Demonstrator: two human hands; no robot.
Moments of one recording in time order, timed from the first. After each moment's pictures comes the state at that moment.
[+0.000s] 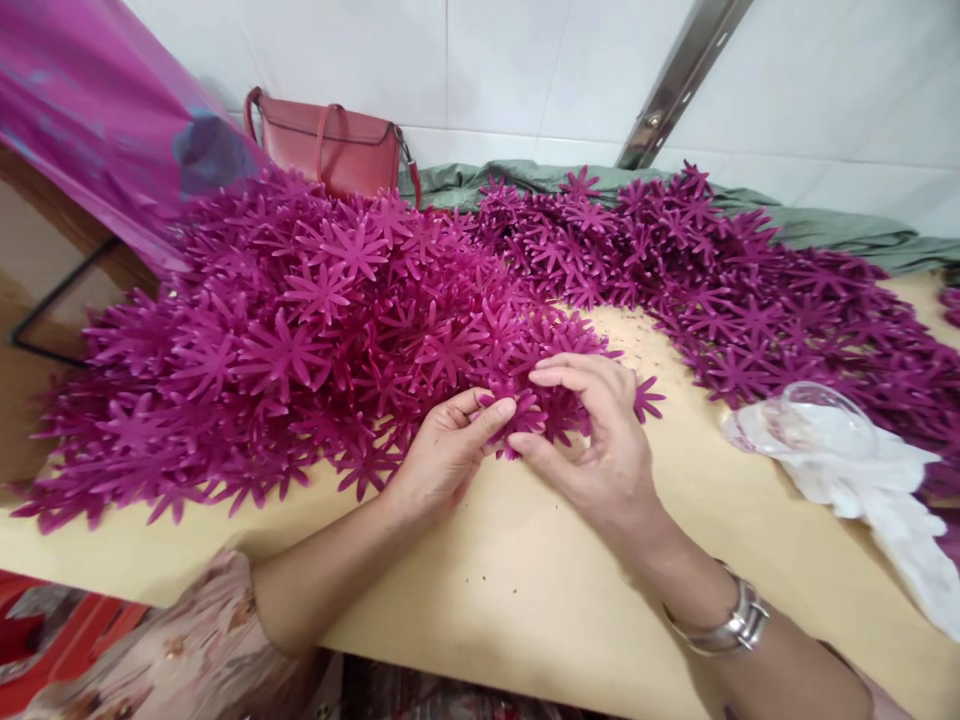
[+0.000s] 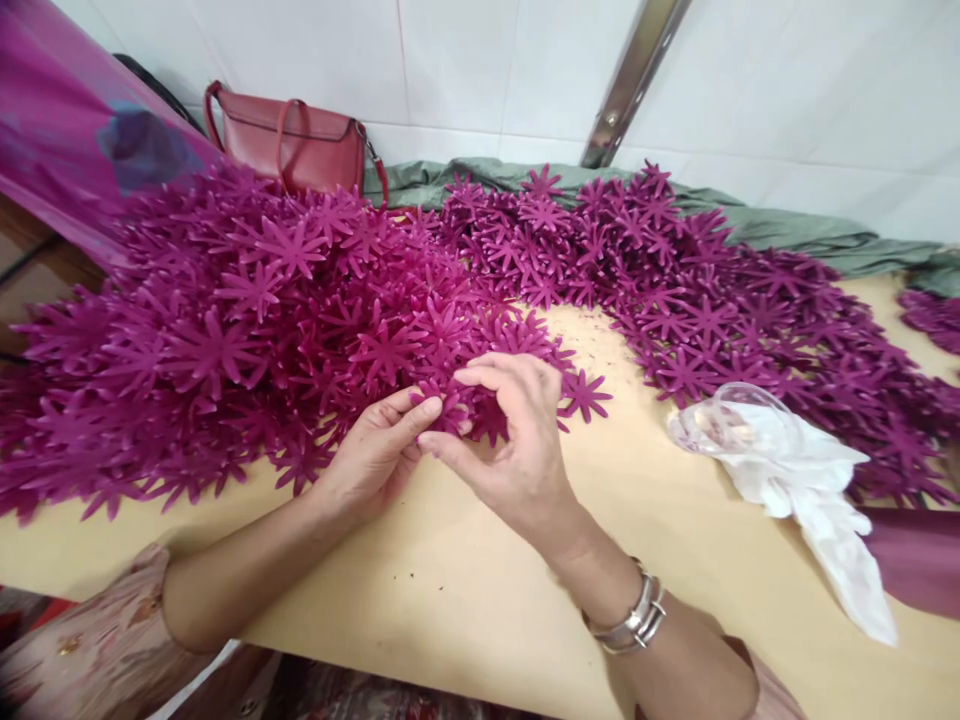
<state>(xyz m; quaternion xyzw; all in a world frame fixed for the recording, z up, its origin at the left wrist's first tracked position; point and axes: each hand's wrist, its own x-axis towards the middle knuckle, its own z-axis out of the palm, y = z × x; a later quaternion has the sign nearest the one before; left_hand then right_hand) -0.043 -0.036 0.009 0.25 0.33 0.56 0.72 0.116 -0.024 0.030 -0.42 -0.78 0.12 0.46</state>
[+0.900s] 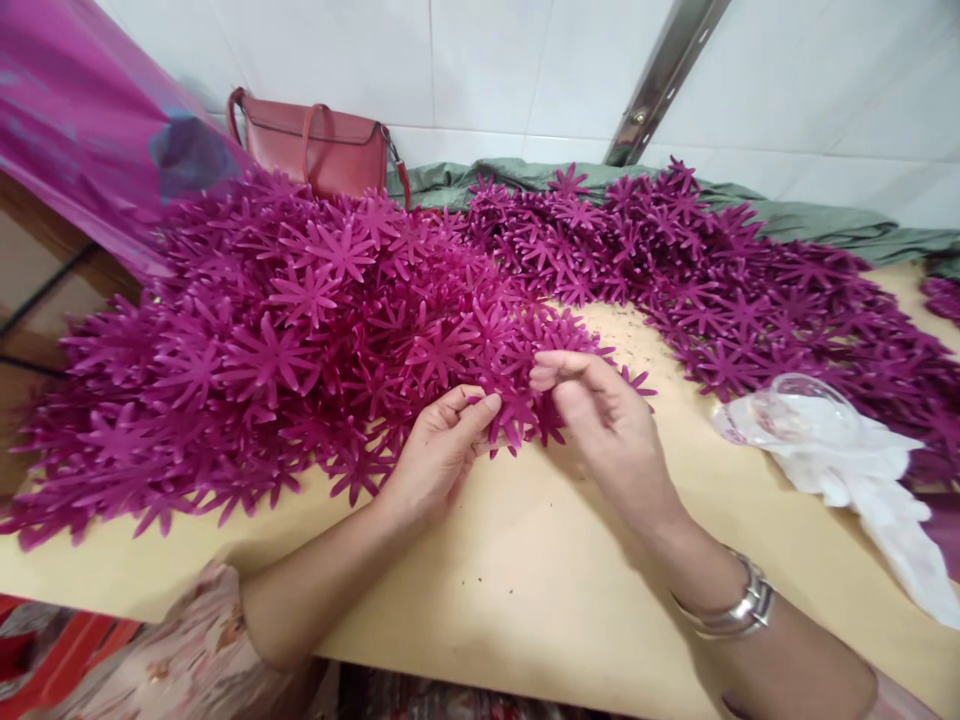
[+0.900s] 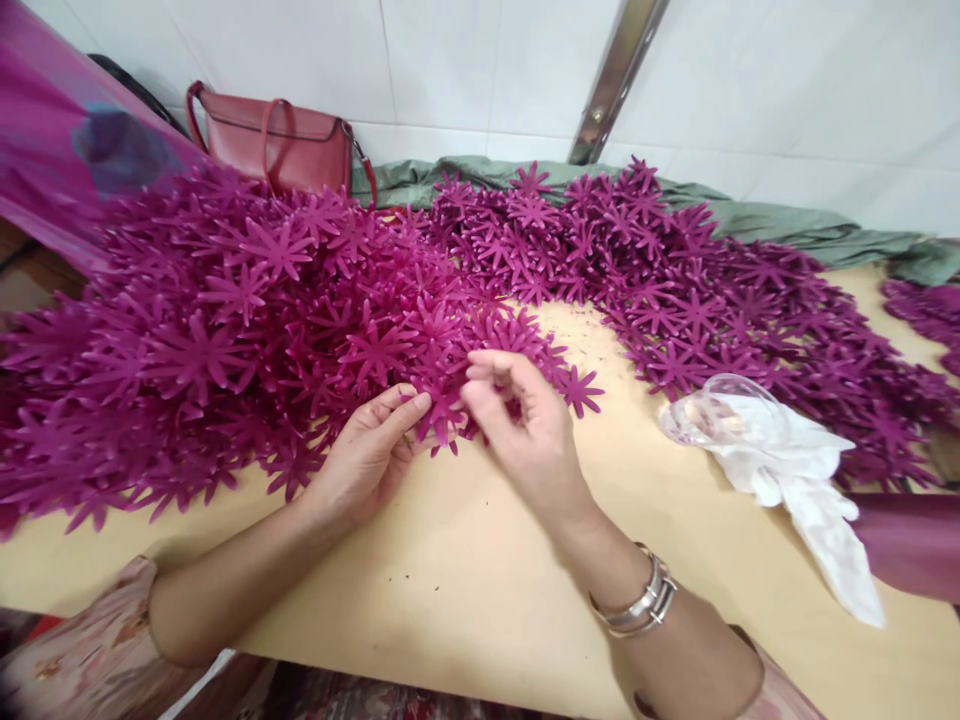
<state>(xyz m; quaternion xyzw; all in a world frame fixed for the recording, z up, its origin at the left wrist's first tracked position) -0.043 -0.036 0.005 0.24 0.34 0.58 0.70 0.121 -0.016 0.024 -0.46 -0.63 0.36 0.51</state>
